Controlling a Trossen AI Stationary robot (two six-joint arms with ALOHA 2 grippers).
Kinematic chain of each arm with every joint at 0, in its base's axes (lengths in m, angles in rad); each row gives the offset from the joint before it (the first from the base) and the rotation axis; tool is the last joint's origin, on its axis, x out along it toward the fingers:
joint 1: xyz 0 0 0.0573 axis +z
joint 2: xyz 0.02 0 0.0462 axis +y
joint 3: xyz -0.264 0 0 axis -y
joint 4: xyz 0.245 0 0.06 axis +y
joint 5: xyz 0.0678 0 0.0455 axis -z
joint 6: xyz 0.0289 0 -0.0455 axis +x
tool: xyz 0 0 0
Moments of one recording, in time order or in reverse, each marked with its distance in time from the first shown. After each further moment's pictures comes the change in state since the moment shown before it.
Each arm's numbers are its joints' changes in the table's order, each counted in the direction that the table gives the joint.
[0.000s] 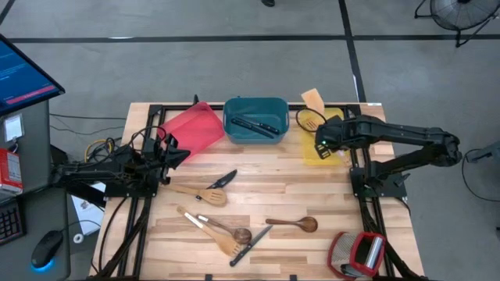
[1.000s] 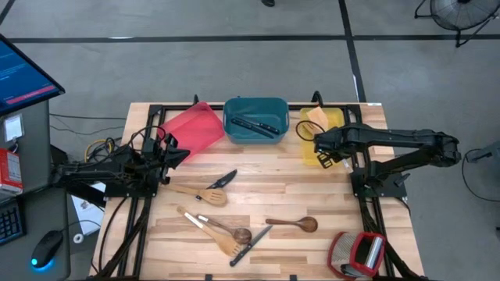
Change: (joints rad) left arm 0.000 0.000 0.000 -0.009 0.000 0.000; right arm -0.025 0.007 -0.209 -0.049 -0.133 0.010
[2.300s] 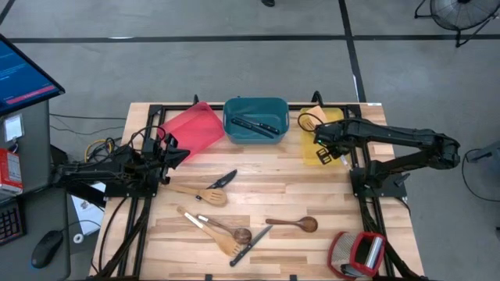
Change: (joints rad) left arm 0.000 0.000 0.000 0.000 0.000 0.000; right arm -0.113 0.005 0.001 -0.050 -0.044 -0.105
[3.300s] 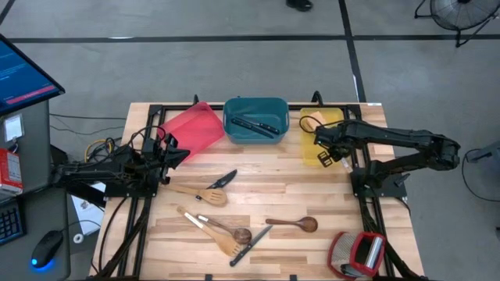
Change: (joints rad) left arm 0.000 0.000 0.000 0.000 0.000 0.000; right arm -0.046 0.000 -0.092 -0.067 -0.039 -0.072
